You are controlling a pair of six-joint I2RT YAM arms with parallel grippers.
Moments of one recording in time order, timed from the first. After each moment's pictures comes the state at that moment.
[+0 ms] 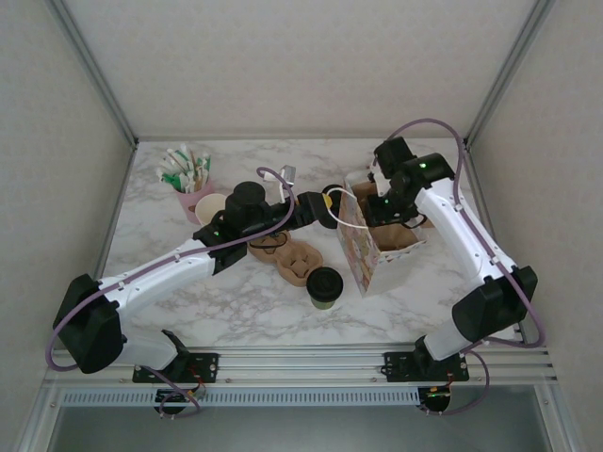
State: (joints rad) left arm -0.73 1.37 1.00 0.20 0.33 -1.00; right arm 0.42 1.55 1.61 -1.36 0.00 0.15
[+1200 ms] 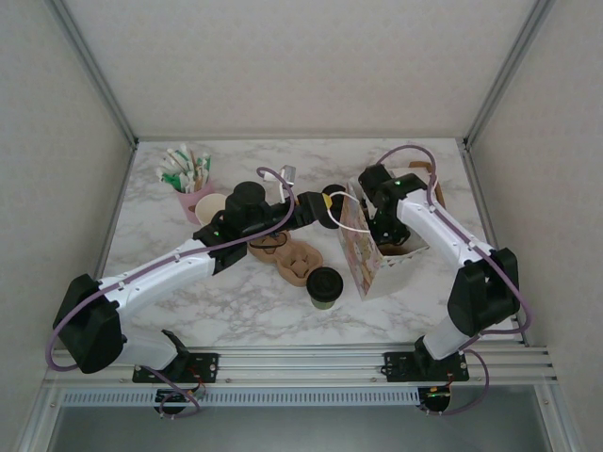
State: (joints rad) left arm -0.73 1.37 1.00 0.20 0.33 -1.00; right arm 0.46 1.59 1.35 -1.21 0.05 0.20
